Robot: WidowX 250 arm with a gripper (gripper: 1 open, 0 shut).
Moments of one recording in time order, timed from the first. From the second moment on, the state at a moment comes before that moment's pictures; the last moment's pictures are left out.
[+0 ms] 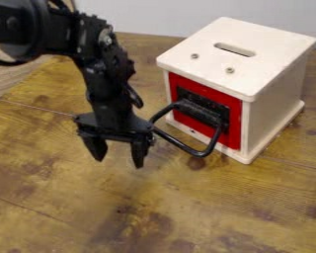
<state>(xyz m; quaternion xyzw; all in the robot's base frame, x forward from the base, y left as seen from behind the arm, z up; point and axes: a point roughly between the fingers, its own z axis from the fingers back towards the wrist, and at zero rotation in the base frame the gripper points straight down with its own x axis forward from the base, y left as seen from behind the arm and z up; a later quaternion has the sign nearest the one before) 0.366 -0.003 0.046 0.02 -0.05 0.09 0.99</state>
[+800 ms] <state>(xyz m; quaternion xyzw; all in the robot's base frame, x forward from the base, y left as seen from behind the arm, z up) 0.361 0.003 0.109 -0.03 -0.09 0.09 0.99</state>
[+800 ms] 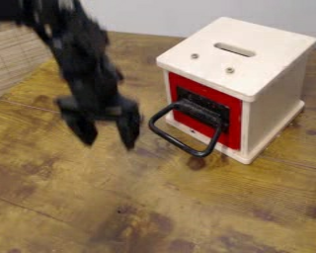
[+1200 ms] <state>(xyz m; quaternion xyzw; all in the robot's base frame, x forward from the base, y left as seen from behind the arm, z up) 0.371 0.037 0.180 -0.05 -0.11 0.17 0.98</state>
